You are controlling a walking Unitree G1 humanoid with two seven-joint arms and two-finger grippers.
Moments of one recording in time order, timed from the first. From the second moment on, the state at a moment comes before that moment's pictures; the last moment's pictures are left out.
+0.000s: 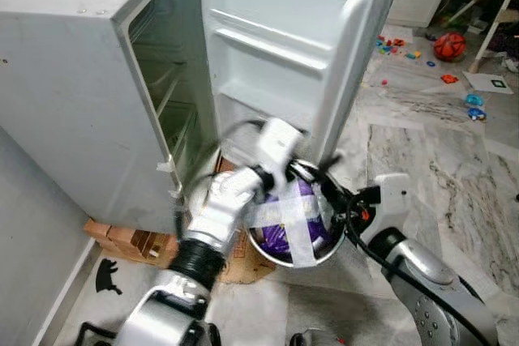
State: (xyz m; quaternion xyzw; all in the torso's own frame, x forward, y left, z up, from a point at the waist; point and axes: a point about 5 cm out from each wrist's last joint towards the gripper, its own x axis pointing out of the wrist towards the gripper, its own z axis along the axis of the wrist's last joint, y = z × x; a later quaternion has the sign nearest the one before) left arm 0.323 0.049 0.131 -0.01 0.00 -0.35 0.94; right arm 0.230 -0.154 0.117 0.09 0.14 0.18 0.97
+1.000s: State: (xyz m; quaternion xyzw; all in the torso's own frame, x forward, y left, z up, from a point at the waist) left arm 0.292 0.096 0.112 0.01 0.02 -0.22 0.98; right arm 0.272 -0.146 0.130 0.08 0.08 0.16 0.98
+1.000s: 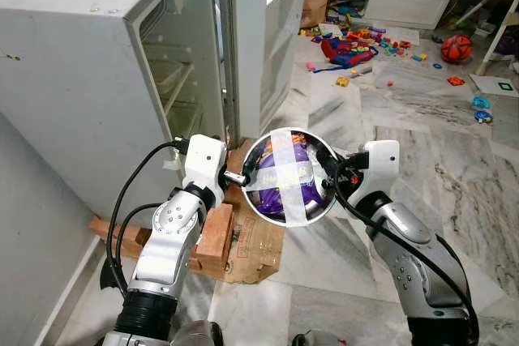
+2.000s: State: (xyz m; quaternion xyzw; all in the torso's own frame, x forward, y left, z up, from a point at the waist) left arm 0.287 0.107 0.114 0.02 0.03 -0.18 0.98; right arm 0.293 -0.131 0.137 0.09 0.03 0.13 0.99
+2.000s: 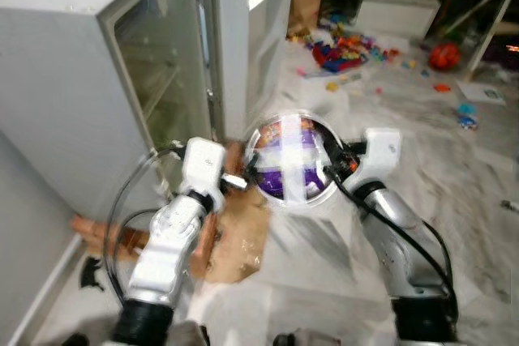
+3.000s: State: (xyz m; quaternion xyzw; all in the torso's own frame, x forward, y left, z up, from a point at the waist) left arm 0.286 0.104 0.103 0.05 0.04 -0.17 0.98; right arm 0.294 -0.128 0.136 0.08 0.02 0.10 0.99
